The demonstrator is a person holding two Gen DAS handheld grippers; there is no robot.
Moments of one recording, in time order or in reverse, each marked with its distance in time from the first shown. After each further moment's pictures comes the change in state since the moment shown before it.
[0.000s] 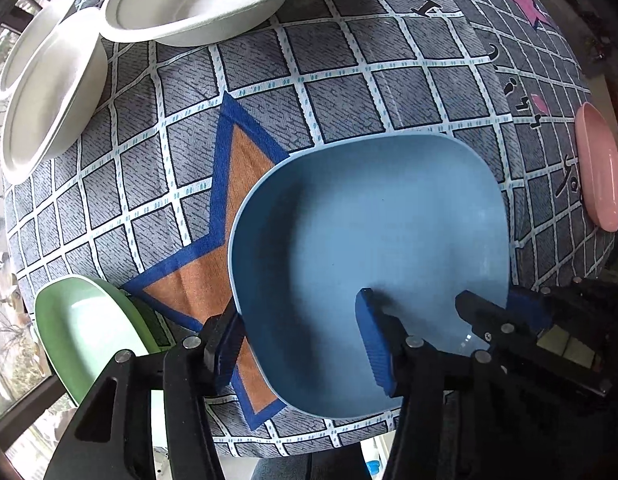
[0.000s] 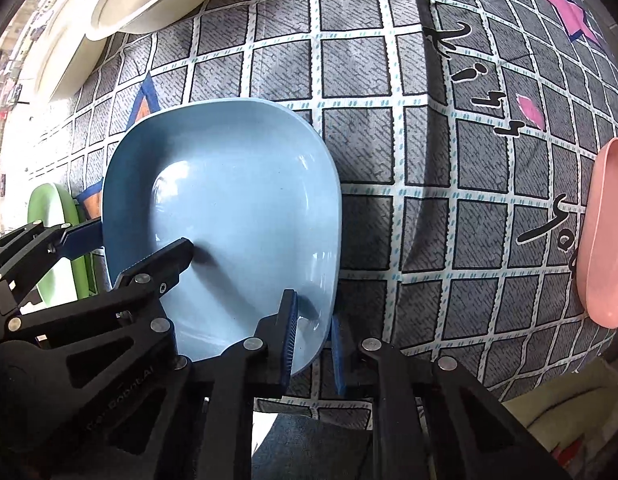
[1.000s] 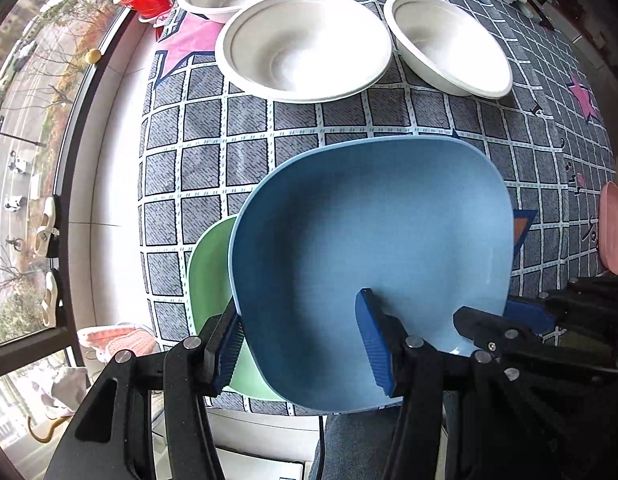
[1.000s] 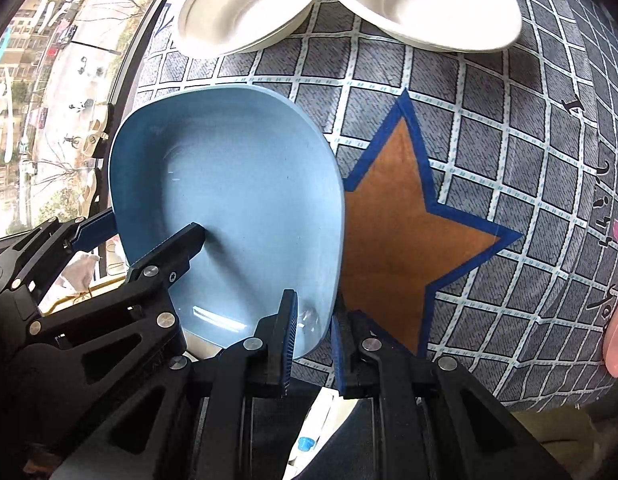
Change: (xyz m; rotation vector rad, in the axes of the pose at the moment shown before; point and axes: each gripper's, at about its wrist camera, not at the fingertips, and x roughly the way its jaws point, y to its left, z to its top) left arm -0.068 0.194 -0.063 -0.238 -0.092 0.072; right arm 0.066 0.250 0.124 -0.237 0.061 0.114
